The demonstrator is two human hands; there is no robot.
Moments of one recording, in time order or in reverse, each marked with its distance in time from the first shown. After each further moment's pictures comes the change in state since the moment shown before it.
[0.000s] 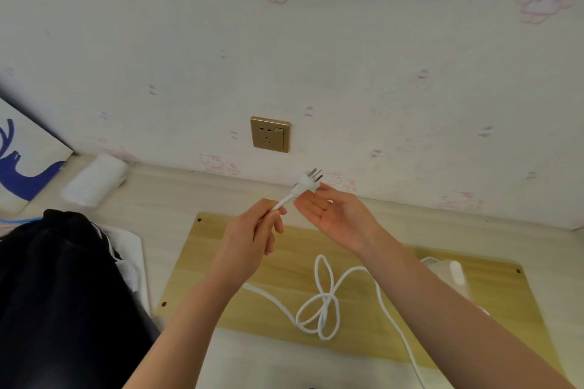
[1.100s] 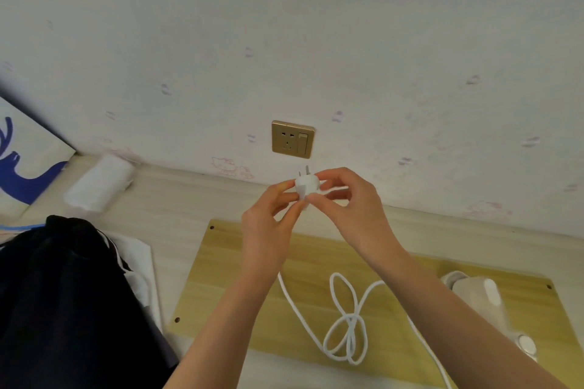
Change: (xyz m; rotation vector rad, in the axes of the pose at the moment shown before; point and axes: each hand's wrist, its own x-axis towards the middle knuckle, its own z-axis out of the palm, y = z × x) left_hand 0.041 -0.003 -0.005 -0.184 0.259 -0.083; right_hand 0.005 0.017 0.059 -1.347 0.352 -0.578
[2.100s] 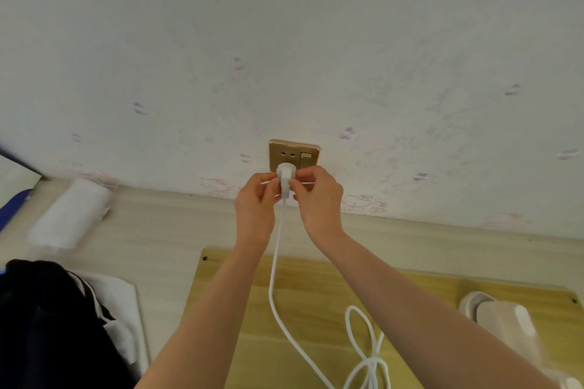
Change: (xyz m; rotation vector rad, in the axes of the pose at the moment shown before) left_hand 0.124 -0.073 0.014 -0.098 -0.010 -0.105; right_hand 0.110 0.043 0.087 0.005 0.270 0.063
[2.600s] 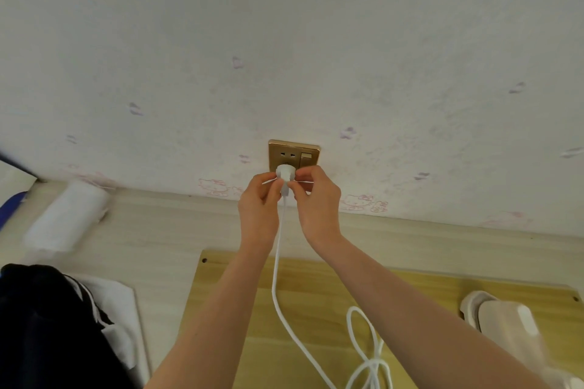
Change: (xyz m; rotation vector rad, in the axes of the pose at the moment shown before) left_hand 0.003 -0.007 0.008 -0.027 0.036 -0.008; right_hand -0.001 0.006 0.004 0.070 0.011 -0.059
